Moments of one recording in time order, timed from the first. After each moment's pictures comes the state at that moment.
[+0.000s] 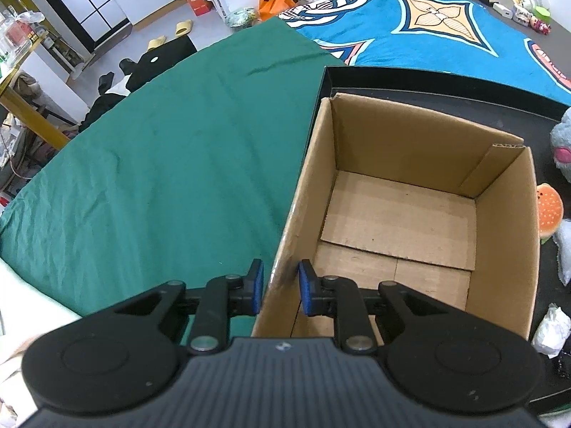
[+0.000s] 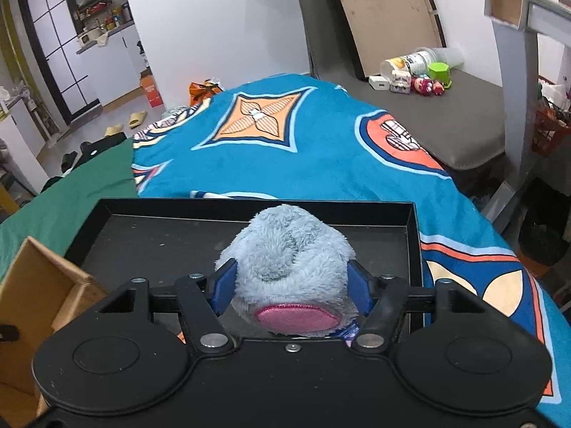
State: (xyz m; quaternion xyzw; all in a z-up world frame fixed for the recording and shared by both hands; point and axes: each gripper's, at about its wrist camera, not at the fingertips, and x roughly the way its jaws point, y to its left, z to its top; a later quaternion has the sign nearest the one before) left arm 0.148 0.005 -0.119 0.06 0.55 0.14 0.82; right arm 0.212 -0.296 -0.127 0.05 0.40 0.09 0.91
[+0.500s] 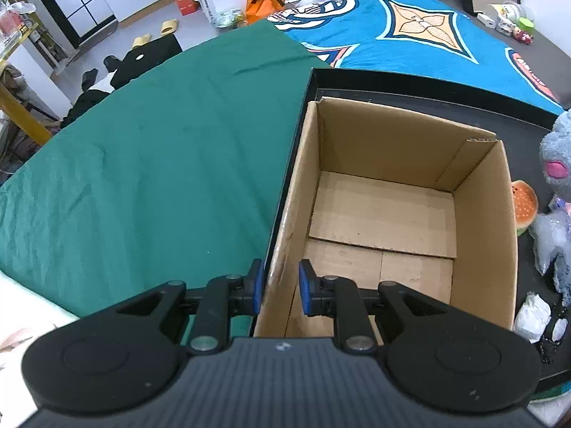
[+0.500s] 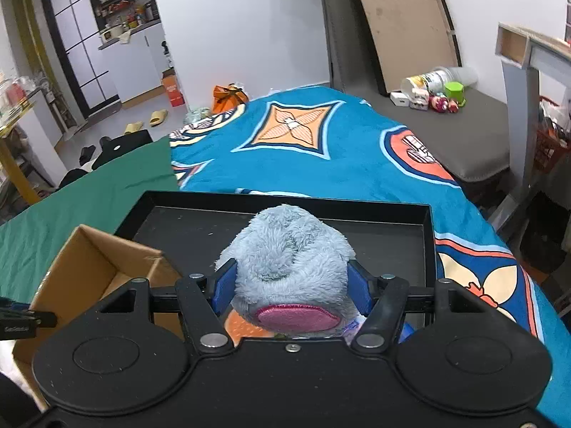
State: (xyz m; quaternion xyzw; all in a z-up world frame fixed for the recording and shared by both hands) left arm 0.135 0.012 -0.113 0.03 0.55 0.10 0.83; right arm 0.171 -0.270 -0.091 0.03 0.39 0.12 0.91
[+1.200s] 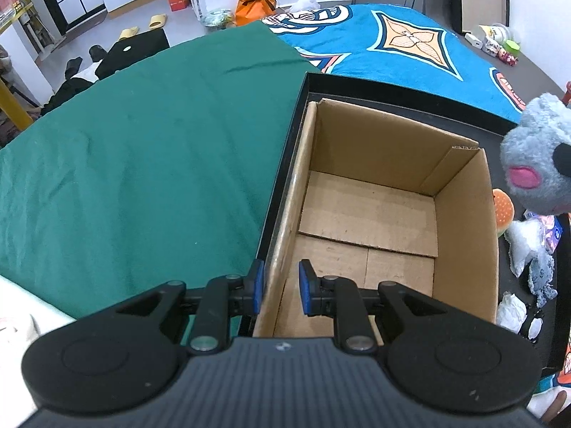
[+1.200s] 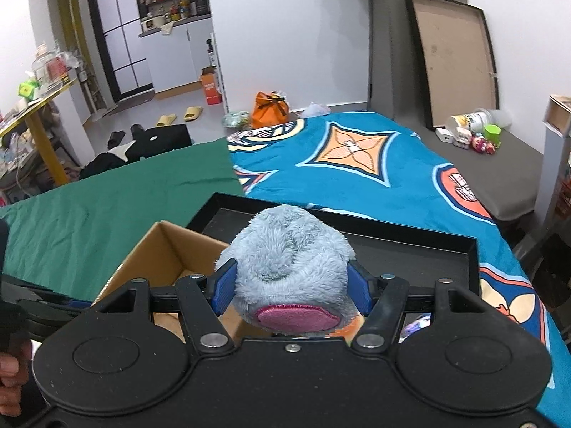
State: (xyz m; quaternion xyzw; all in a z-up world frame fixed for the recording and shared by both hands) left arm 0.123 0.030 -0.112 -0.02 0.54 0.07 0.84; right arm 0.138 -0.194 -0.050 -0.02 0.37 0.16 0.91
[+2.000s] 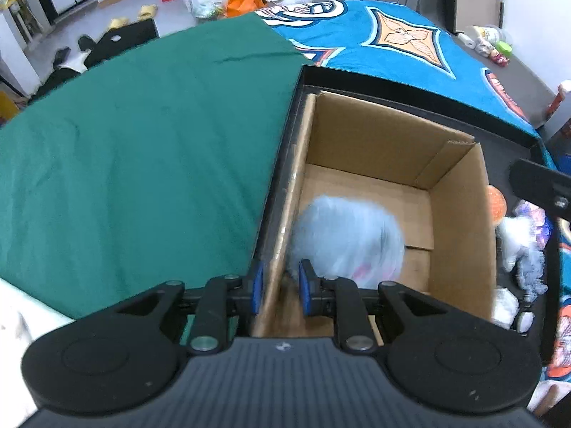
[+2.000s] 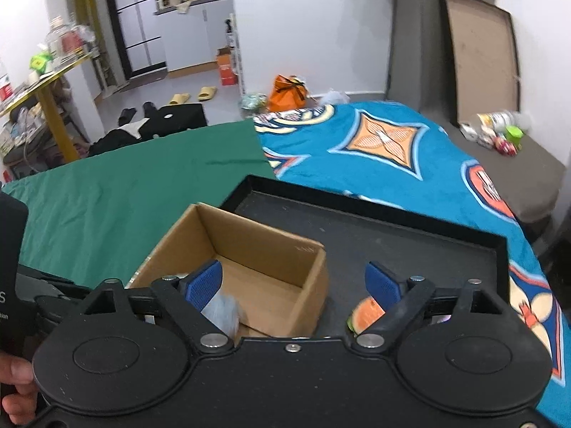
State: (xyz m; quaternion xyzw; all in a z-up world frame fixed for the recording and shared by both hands) left arm 0.120 0.042 -0.114 -0.04 0.54 0.05 0.84; right arm 0.128 -0.154 -0.054 -0.03 0.39 0.17 0.90
